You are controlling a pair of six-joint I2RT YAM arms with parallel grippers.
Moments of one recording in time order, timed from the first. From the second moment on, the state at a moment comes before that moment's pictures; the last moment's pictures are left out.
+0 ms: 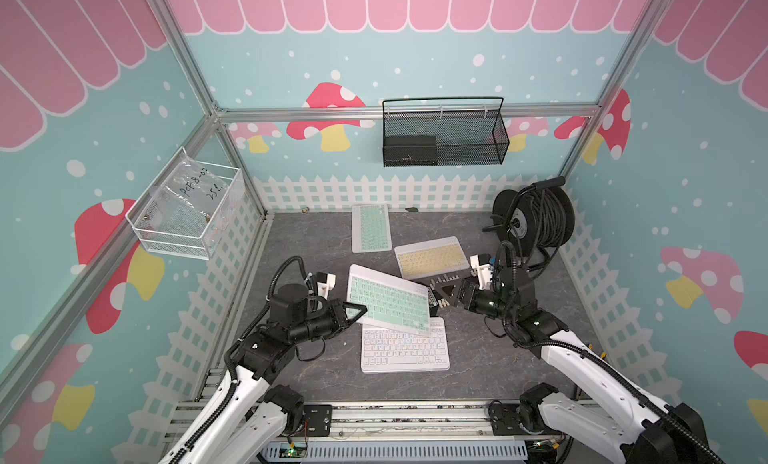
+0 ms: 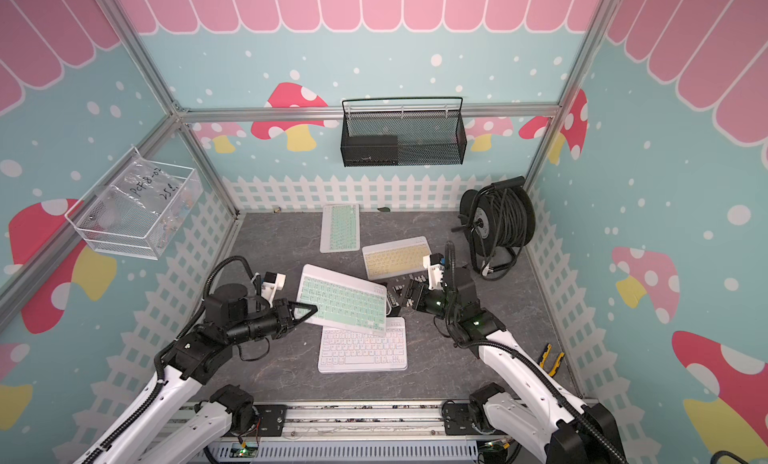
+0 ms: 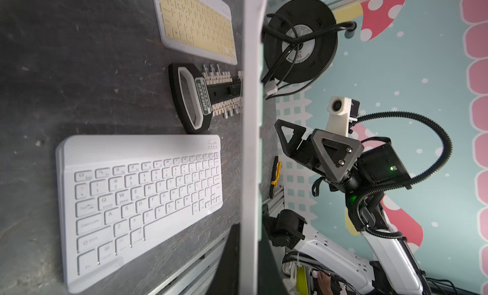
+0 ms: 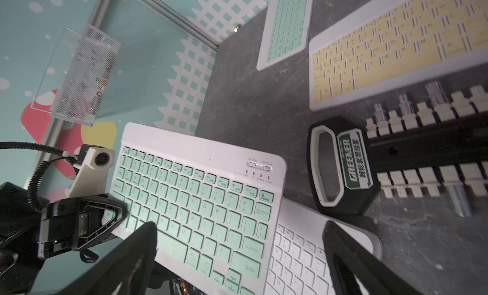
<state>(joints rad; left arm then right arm) -0.46 0.66 0.63 -0.46 0.52 -1.01 0.43 0.97 0.59 -0.10 -0.48 0.76</state>
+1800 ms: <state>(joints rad) -0.96 0.63 0.22 0.00 0.06 -1.35 0.57 1.01 0.35 -0.11 -0.47 0.83</state>
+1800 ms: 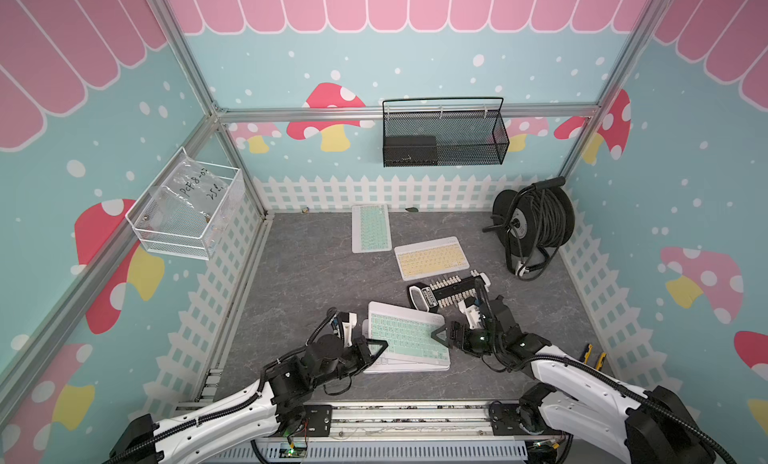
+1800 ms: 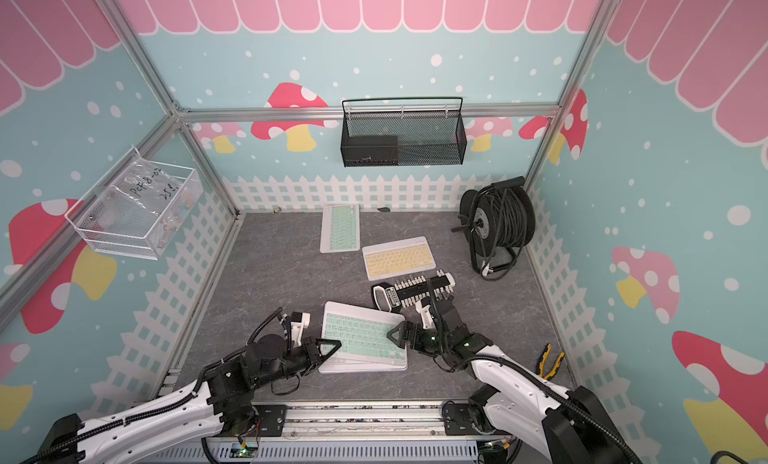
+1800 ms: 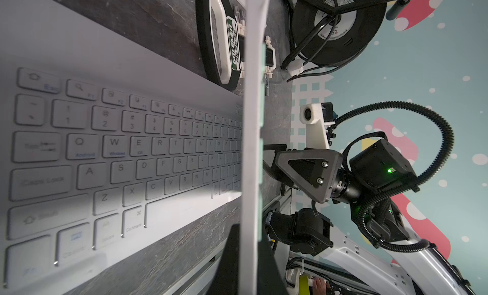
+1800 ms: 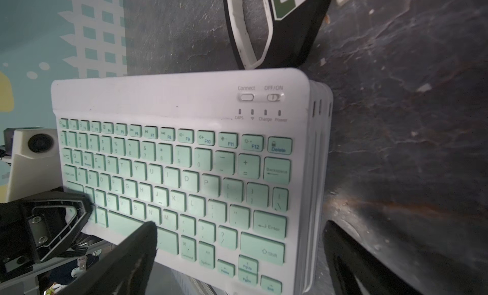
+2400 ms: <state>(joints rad) -0.96 0.54 0.20 -0.13 0.06 -1.36 0.65 1.06 0.40 -0.12 -0.34 0.85</state>
